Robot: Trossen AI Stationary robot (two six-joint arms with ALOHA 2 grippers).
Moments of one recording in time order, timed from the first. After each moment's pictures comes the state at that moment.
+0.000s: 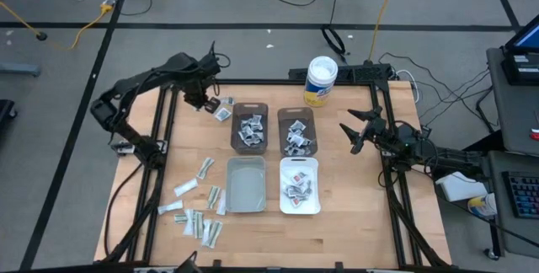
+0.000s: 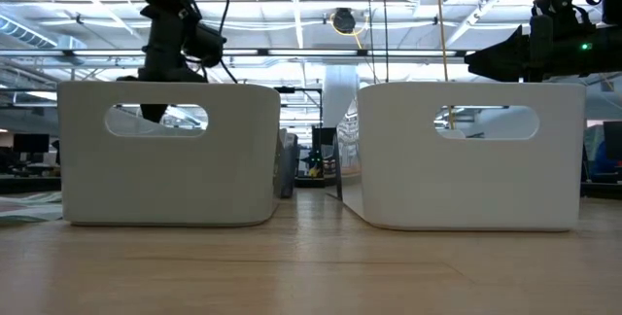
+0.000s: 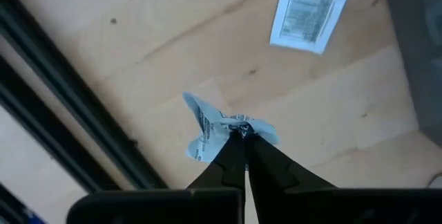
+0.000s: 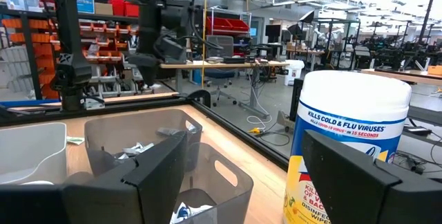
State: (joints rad) left arm 0.81 1.56 1.23 -1.30 0.00 -0.28; right arm -0.19 0.04 0.02 0.13 0.34 -0.07
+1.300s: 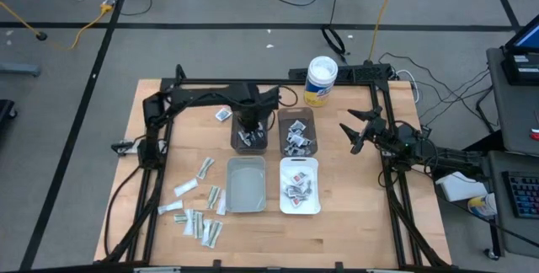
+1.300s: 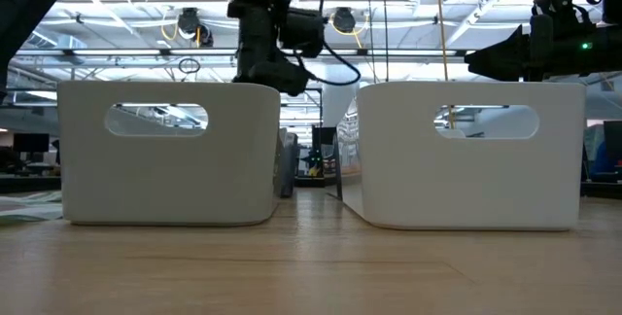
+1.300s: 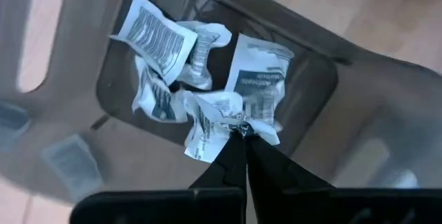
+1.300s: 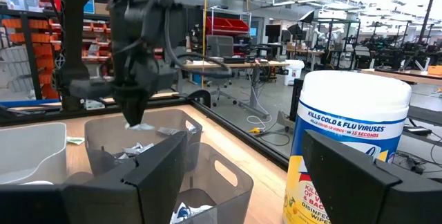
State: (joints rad) left arm 0.31 1.99 1.66 -1.22 0.04 -0.16; right arm -0.19 0.04 0.02 0.13 0.34 -0.07
